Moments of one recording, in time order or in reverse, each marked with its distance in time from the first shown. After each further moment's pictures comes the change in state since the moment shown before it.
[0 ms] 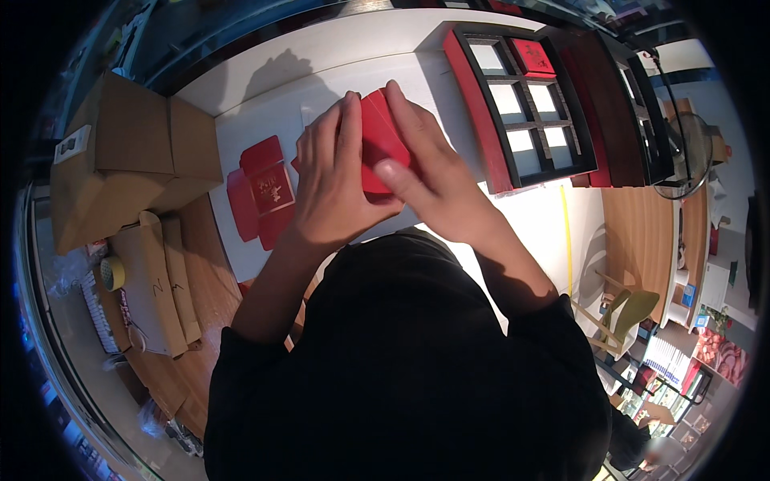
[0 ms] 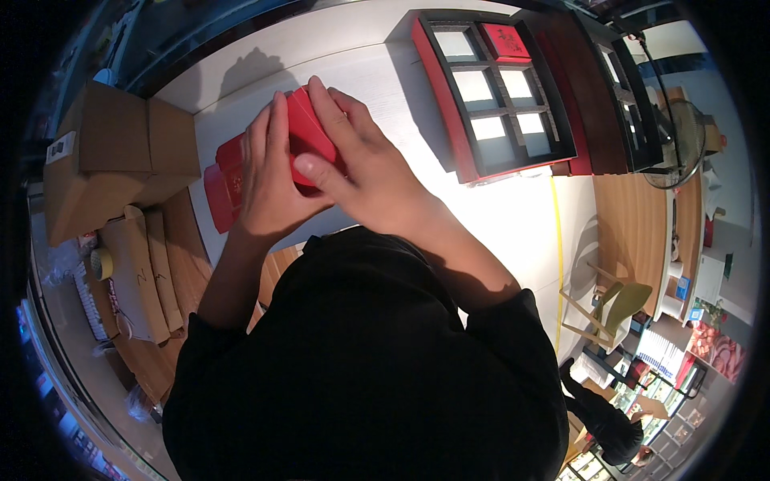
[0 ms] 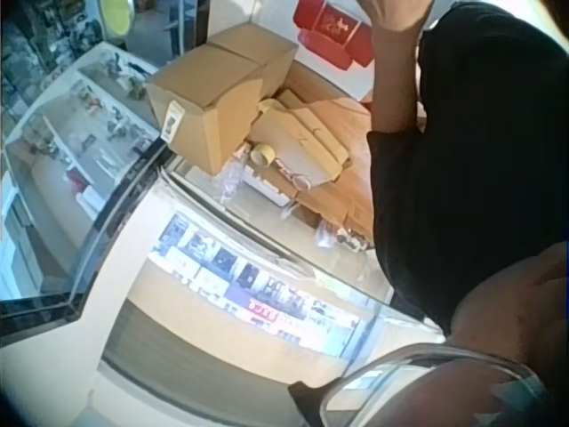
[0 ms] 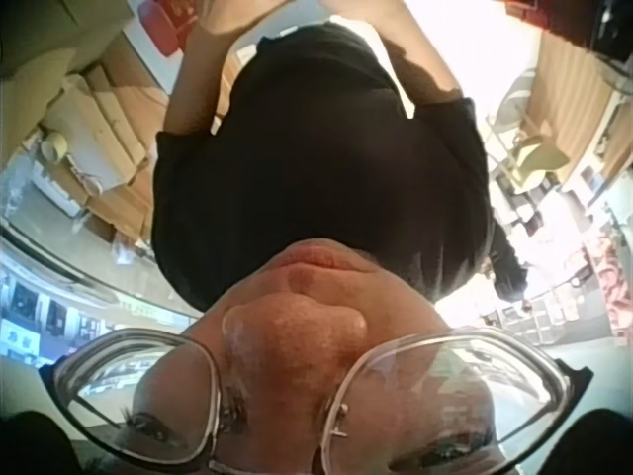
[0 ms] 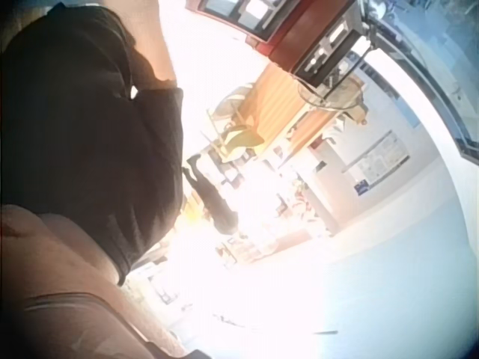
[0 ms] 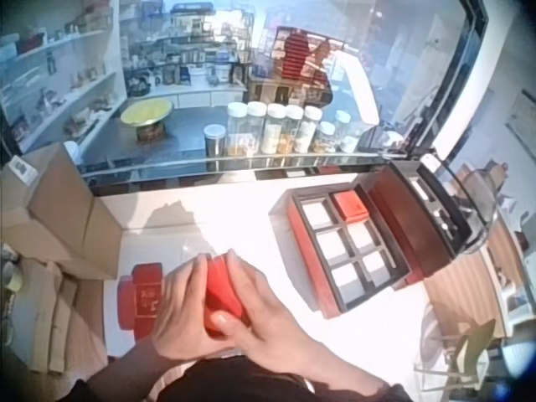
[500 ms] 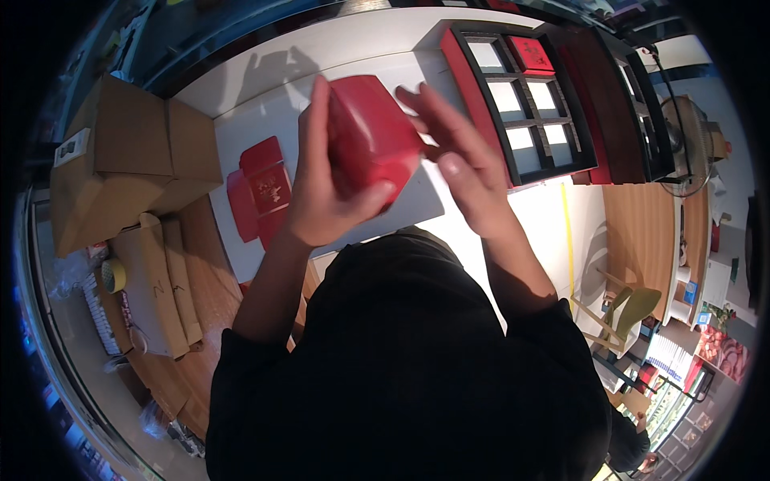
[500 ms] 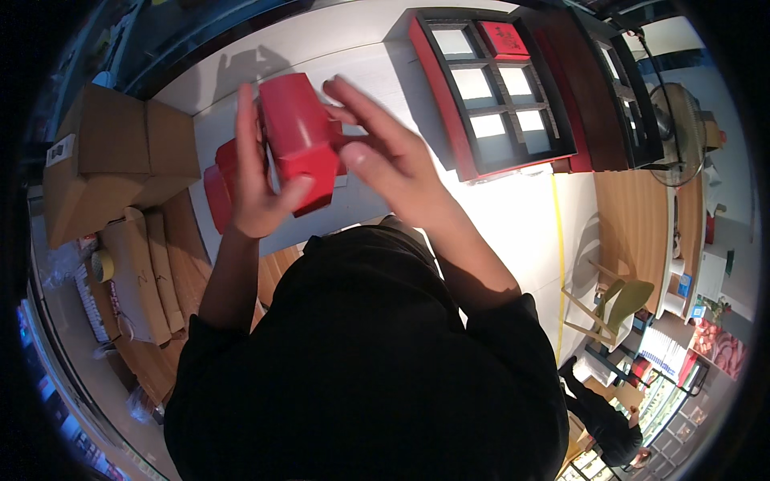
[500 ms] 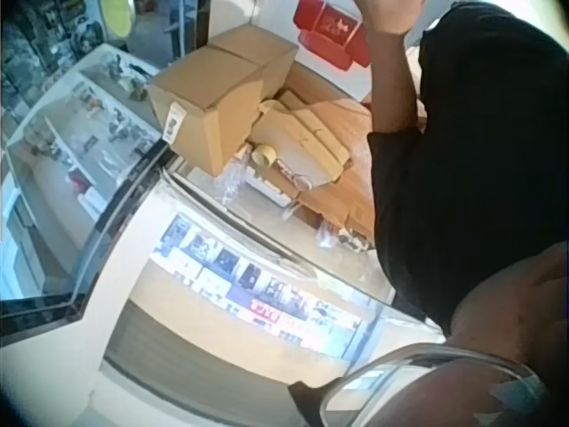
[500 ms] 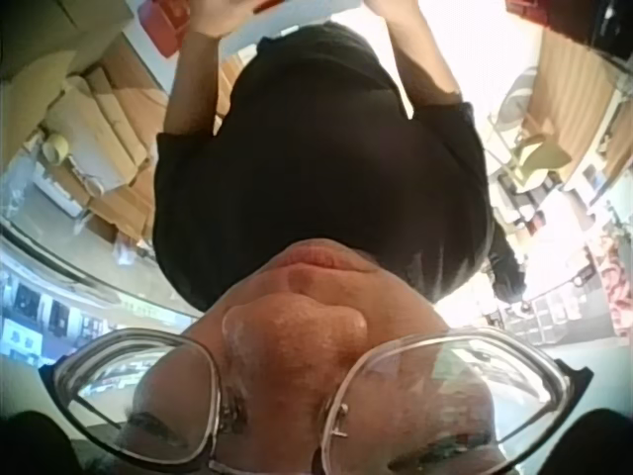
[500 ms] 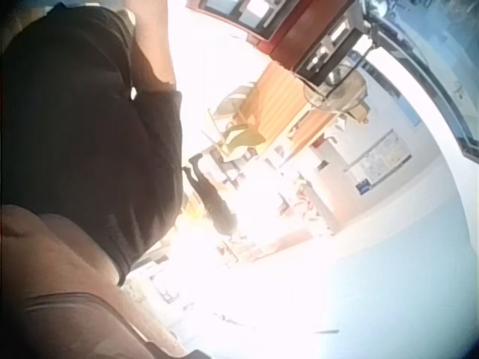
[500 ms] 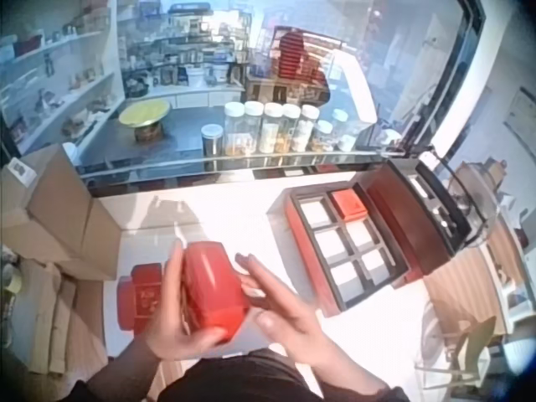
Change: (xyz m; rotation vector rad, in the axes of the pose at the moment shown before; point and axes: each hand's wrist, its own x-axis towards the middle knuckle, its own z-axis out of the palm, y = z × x) left_hand -0.002 -0.009 0.002 -0.853 0.064 -0.178; right_hand -0.007 0.020 -0.015 0.599 0.013 -0.032
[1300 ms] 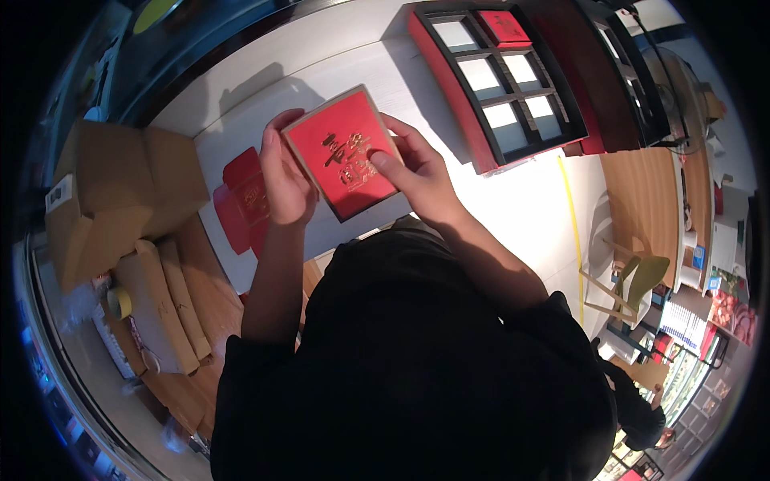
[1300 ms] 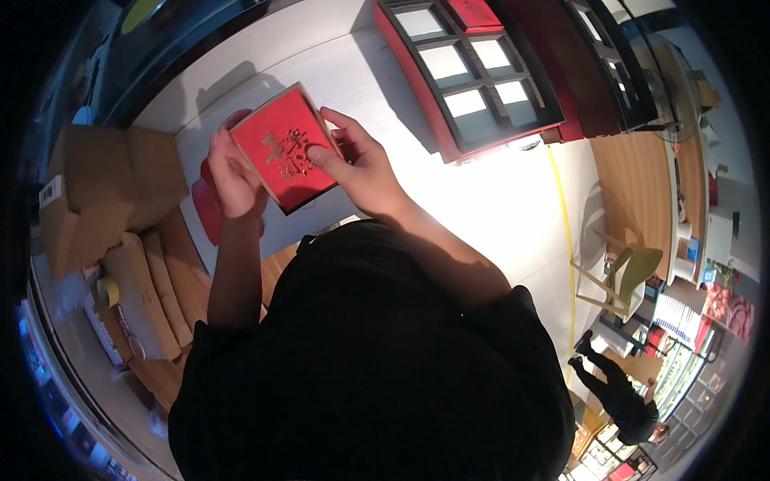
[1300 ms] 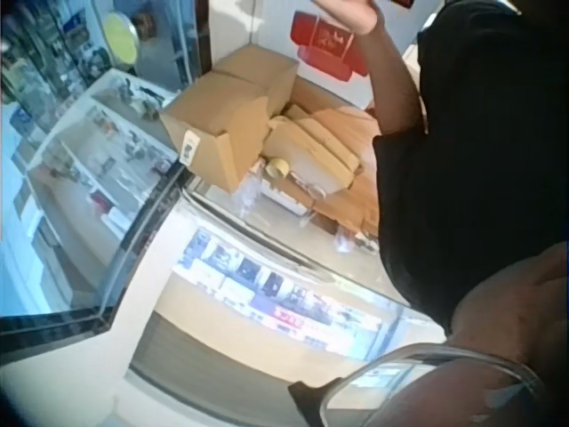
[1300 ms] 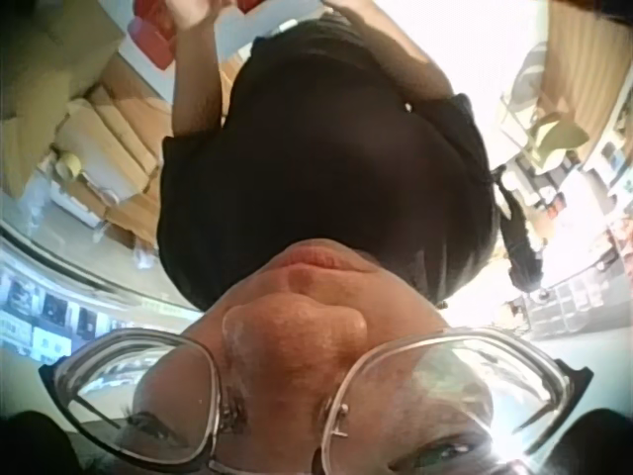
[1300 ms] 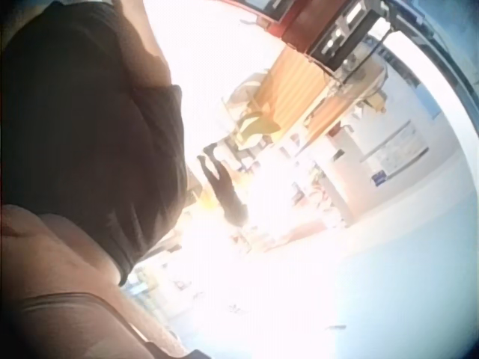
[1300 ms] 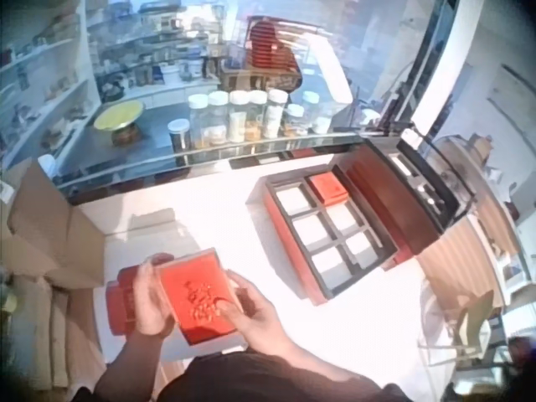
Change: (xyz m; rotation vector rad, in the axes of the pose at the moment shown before) left_hand 0.007 -0.044 0.005 -0.749 0.255 -0.312; right_hand -0.031 0.048 0.009 0.243 0.337 0.398
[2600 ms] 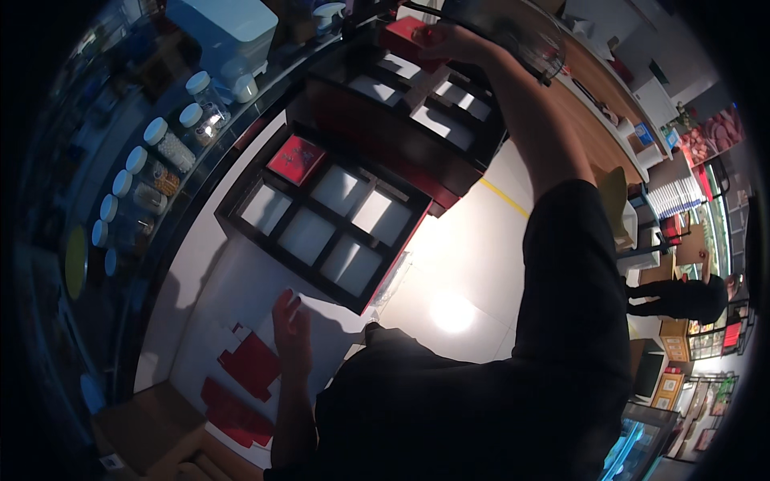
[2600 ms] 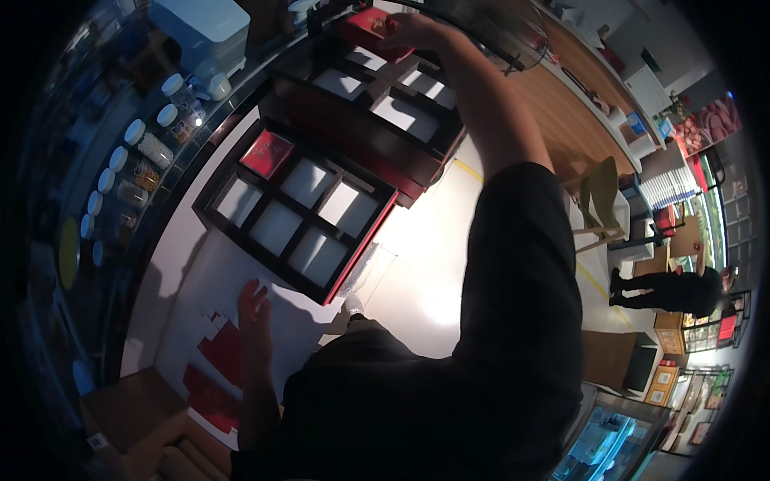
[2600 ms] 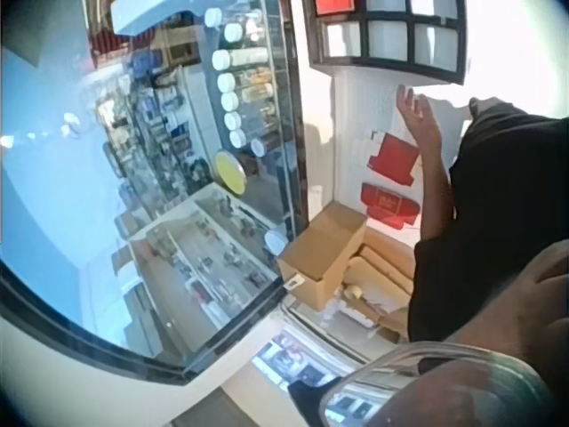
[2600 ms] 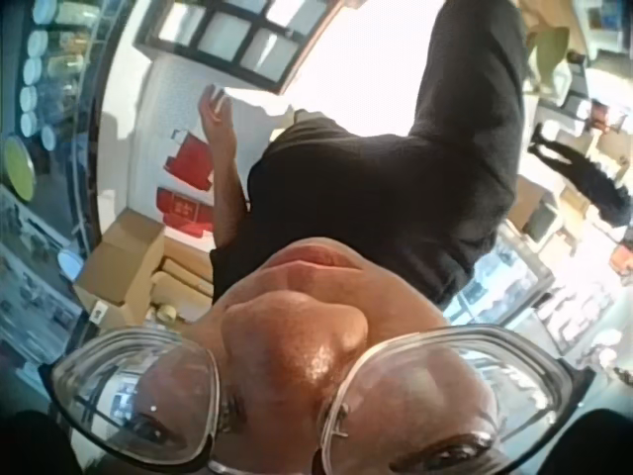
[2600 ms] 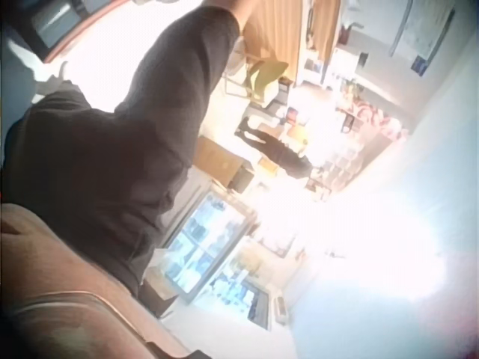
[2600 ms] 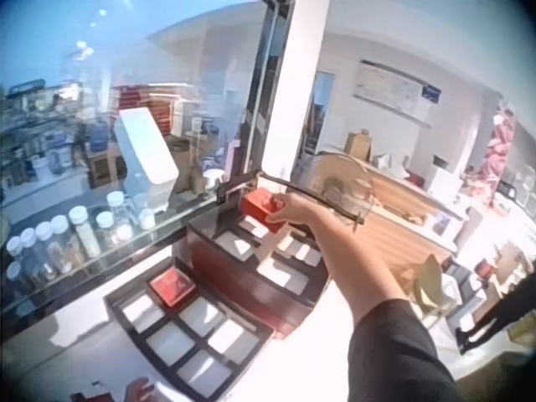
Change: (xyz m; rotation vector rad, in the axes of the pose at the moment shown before) left_hand 0.038 -0.132 0.122 0.882 -0.307 -0.314; right_hand 0.111 -0.336 -0.506 -1.559 0.559 -0.072
